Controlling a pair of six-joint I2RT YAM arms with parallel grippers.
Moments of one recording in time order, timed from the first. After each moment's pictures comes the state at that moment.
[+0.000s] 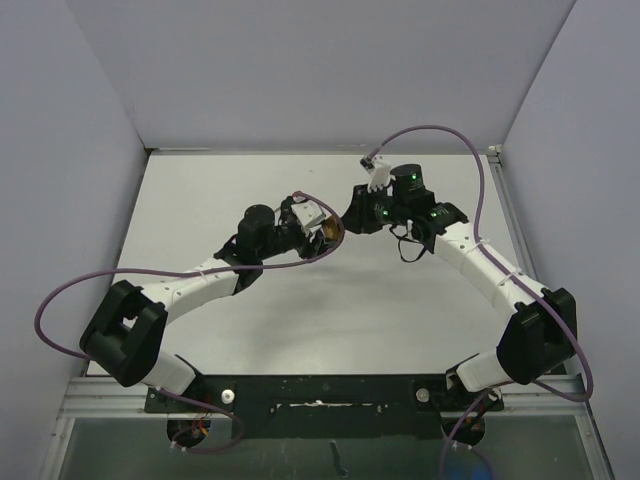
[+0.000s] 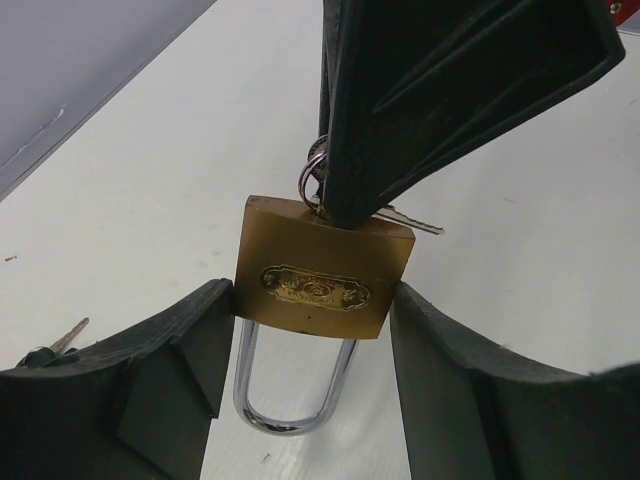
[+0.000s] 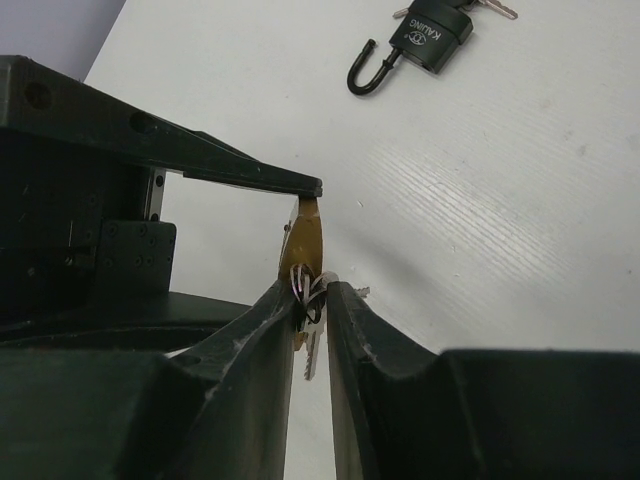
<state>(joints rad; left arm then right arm) -0.64 1.47 0.84 0.47 0.42 0.13 0.47 1.45 1.23 -0.35 -0.45 0.26</state>
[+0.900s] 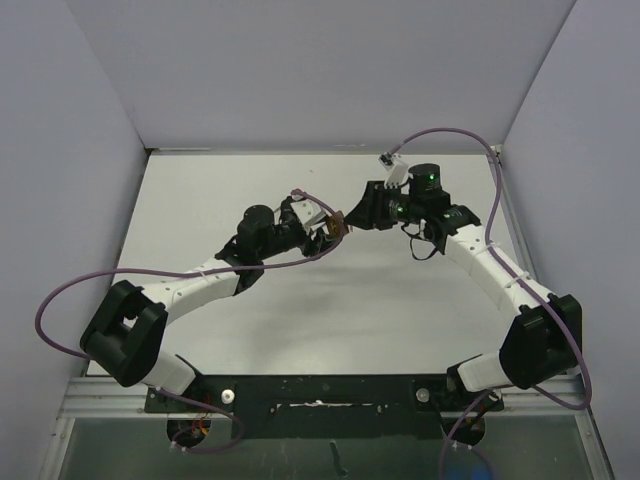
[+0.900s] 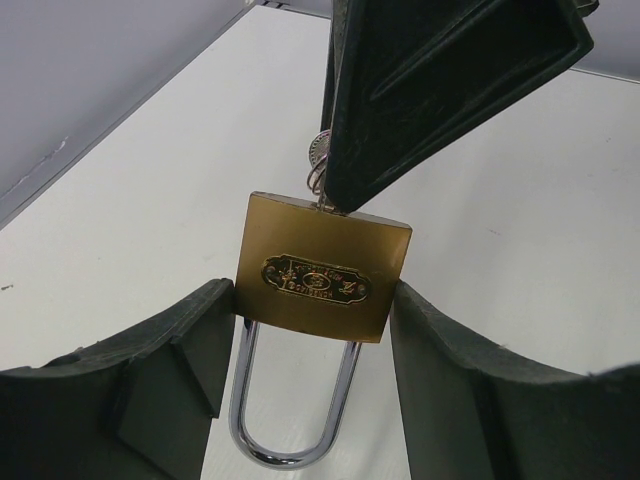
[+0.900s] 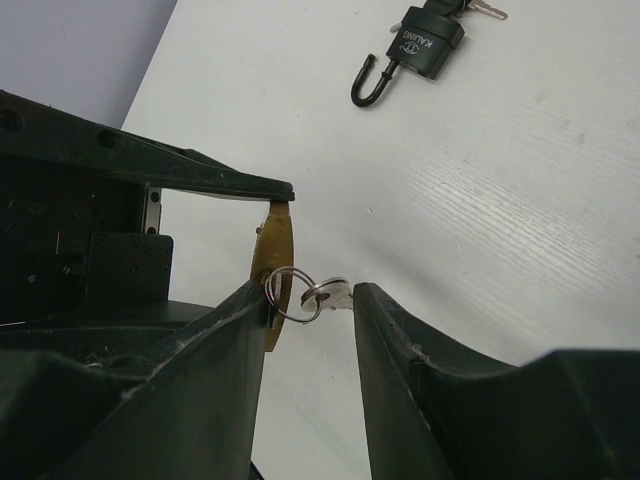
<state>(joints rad) -0.65 1.48 0.84 0.54 0.42 0.09 0.37 1.41 1.17 -0.29 -0.54 0.37</state>
